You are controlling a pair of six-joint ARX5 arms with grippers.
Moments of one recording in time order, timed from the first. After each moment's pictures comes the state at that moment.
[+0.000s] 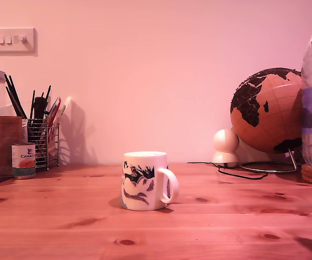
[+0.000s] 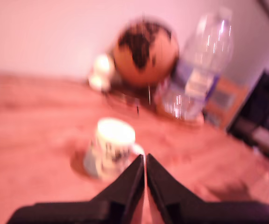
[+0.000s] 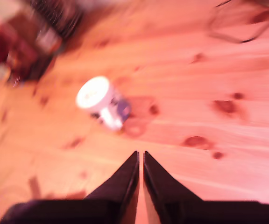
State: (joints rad) left arm -0.17 0.11 0.08 -0.06 0.62 -0.35; right arm 0.12 0.68 0.73 -0.69 -0.44 0.16
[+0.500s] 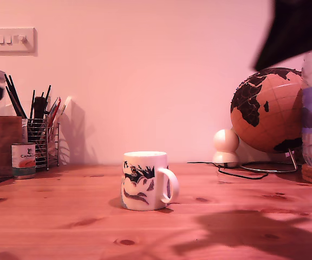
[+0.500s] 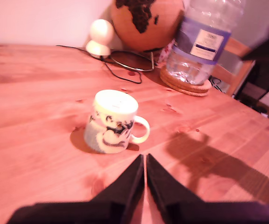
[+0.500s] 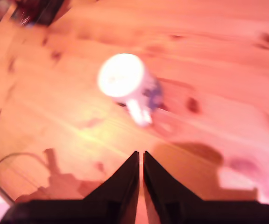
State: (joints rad) left arm -0.37 0.30 0.08 0.06 0.45 -0.26; right arm 0.40 1.17 1.00 -0.63 -0.36 0.13
